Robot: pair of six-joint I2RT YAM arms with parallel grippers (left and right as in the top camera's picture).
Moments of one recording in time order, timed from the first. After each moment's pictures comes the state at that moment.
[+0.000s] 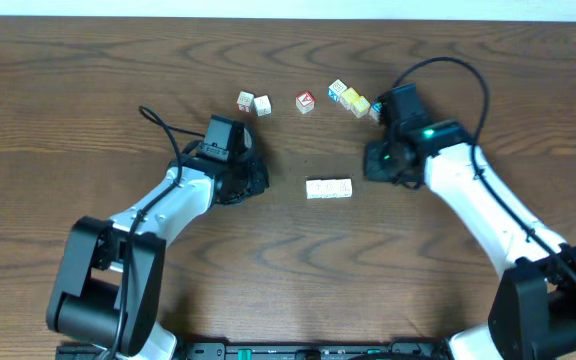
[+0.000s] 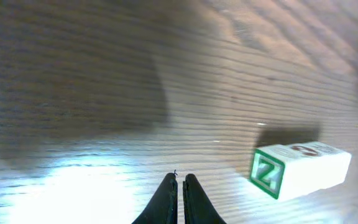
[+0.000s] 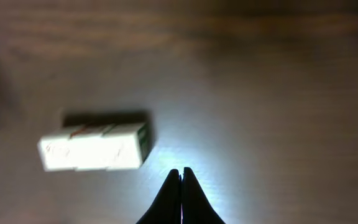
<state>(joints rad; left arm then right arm) -0.31 1.72 0.93 -0.34 0.36 -0.61 0.30 1.68 1.22 -0.80 -0.04 0.40</state>
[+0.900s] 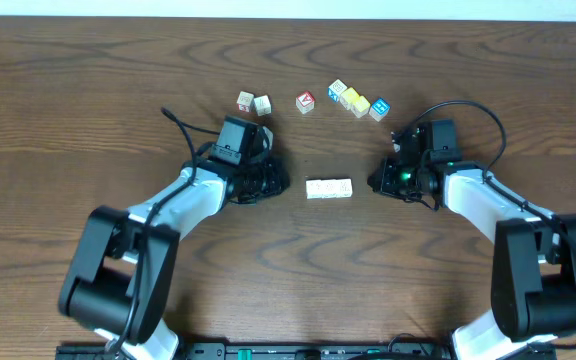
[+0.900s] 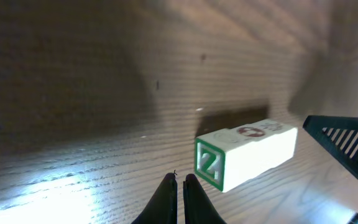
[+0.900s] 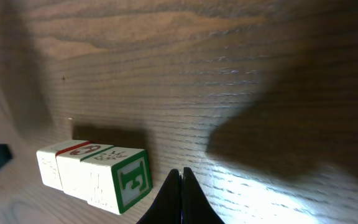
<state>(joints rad) -0.36 1.79 0.93 -0.23 0.50 -0.63 0.12 1.76 0.88 -0.28 -0.49 0.37</state>
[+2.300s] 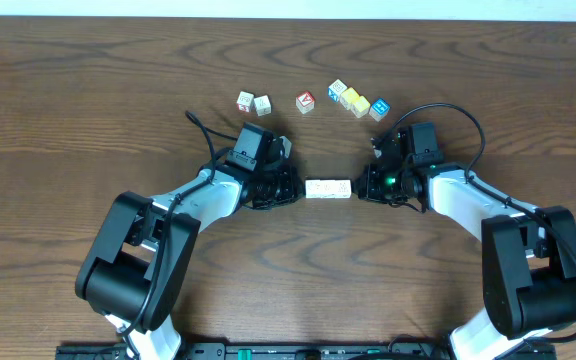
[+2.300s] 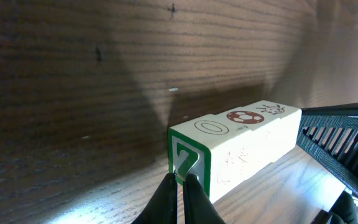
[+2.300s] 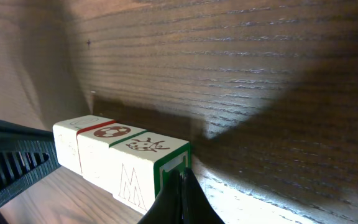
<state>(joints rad) -0.43 1.86 0.93 -0.15 0.57 -0.63 0.20 1.79 0.87 -0.26 -0.54 0.37</state>
